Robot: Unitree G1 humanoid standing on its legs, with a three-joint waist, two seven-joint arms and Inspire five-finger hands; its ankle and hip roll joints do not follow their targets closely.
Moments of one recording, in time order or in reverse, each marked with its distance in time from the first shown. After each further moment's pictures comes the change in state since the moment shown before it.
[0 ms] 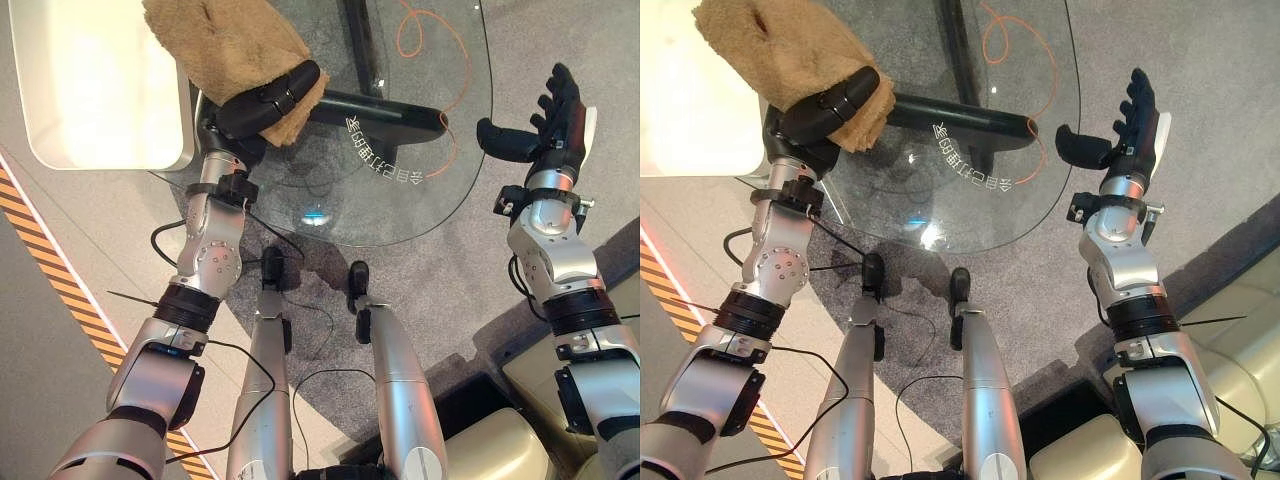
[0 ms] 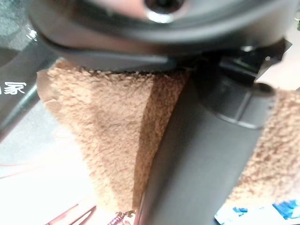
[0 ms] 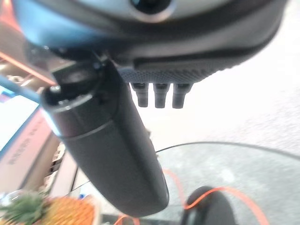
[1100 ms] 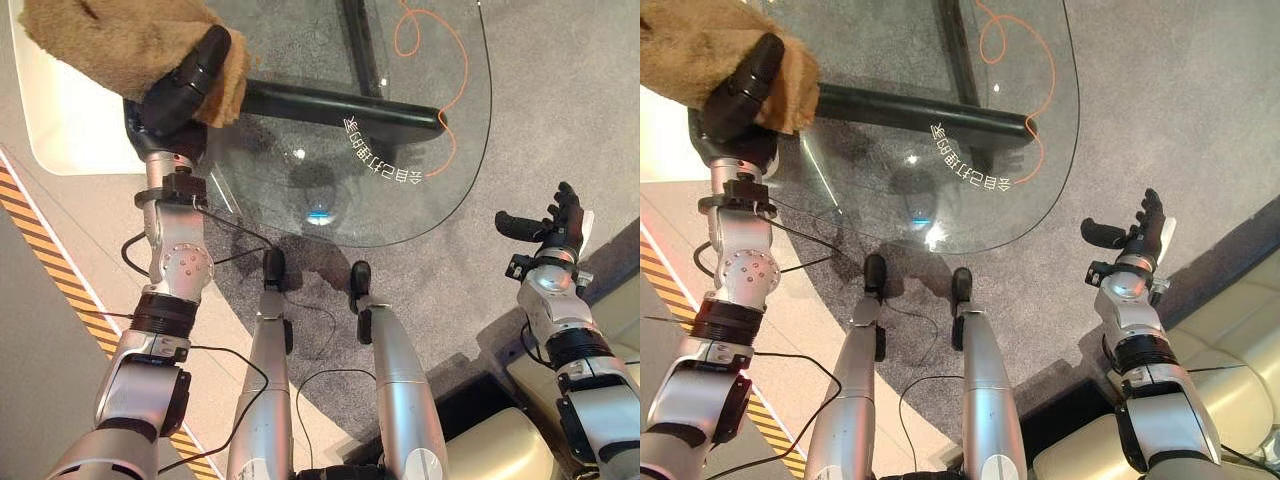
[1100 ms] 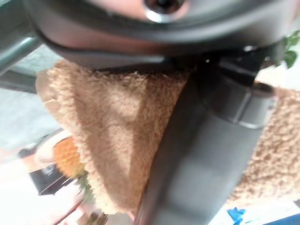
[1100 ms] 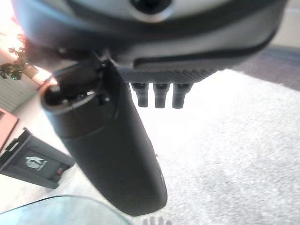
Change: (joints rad) left arm 0.064 0.041 0.136 -0.023 -0.068 -0.137 0.022; right arm 0.145 0.010 -0.002 0.335 0.034 -0.069 0.024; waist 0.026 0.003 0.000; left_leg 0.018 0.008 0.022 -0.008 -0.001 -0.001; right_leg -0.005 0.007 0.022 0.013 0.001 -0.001
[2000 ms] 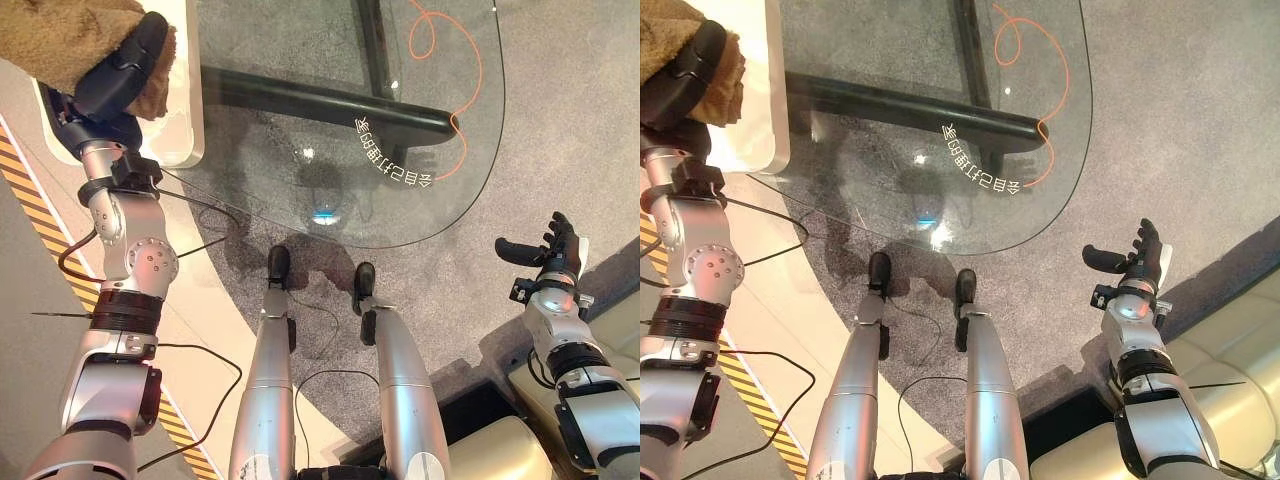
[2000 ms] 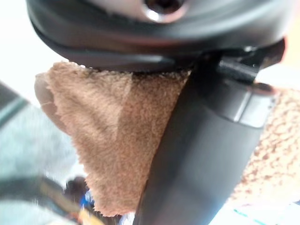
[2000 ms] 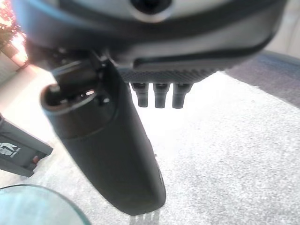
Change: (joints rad) left arm 0.000 0.164 0.035 0.083 0.199 -0.047 0.307; right arm 0.027 0.010 0.000 0.154 0.000 -0.086 0.109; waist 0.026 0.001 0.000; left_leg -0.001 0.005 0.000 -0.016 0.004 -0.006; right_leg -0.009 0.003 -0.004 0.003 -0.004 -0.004
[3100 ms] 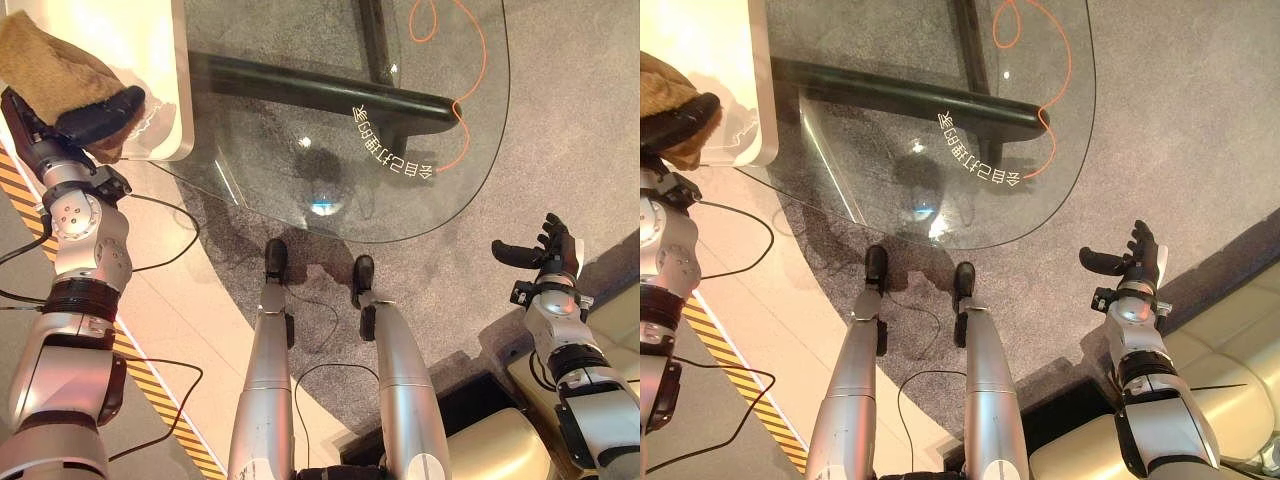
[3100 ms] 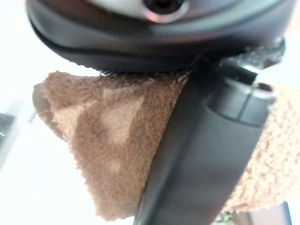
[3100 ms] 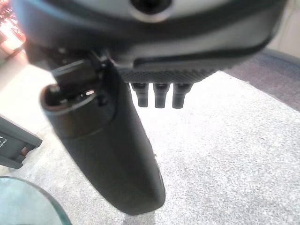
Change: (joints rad) left arm -0.089 0.157 -0.134 0.372 0.223 0.158 0.133; right arm -0.004 -0.004 0.001 0.027 0.003 -0.022 0.068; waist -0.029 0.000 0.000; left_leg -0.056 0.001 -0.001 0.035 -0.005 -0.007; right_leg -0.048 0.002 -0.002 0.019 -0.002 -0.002
